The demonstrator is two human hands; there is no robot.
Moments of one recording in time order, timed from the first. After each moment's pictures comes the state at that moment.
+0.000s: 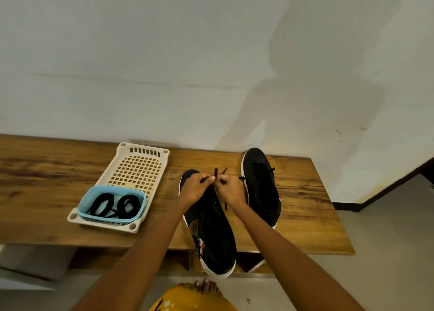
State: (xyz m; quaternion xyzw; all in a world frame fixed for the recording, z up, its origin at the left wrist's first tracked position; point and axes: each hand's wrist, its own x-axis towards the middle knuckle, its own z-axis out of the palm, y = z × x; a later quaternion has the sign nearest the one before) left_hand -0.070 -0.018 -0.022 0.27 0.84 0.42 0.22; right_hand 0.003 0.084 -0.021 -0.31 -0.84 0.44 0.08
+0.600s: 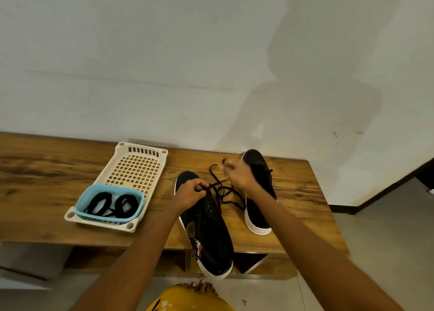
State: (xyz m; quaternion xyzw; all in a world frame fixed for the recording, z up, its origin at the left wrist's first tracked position) left_hand -0.076 -0.031 -0.041 0.25 0.84 0.39 0.27; right_hand -0.006 0.123 0.022 -0.24 -0.86 0.45 0.01
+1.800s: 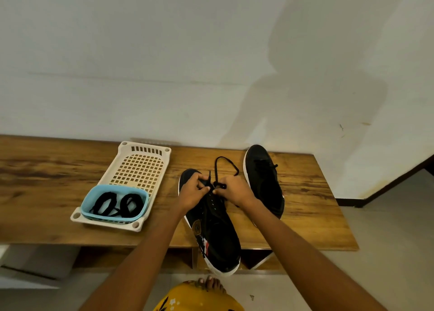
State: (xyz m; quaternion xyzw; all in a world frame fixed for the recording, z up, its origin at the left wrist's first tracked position) left_hand -0.070 -0.036 -0.046 0.23 0.81 0.48 0.24; right_hand 0.005 0.097 -0.013 -0.19 -0.95 0.23 -0.08
